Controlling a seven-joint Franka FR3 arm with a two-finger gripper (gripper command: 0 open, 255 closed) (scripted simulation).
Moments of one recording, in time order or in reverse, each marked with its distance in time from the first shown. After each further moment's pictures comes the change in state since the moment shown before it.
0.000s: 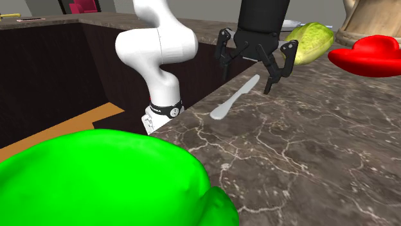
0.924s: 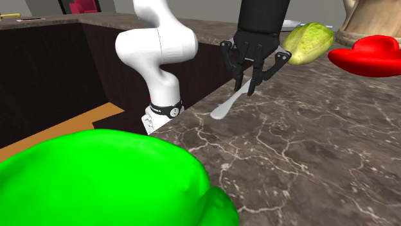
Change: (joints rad) arm 0.000 -0.001 0.000 -0.003 0.001 0.005 -0.001
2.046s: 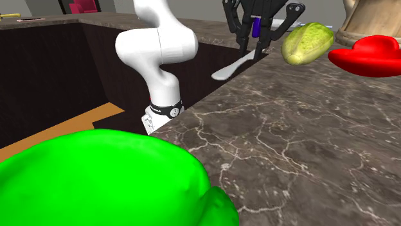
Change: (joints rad) arm -0.013 -0.008 -0.038 0.177 -0.032 -0.187 0.003
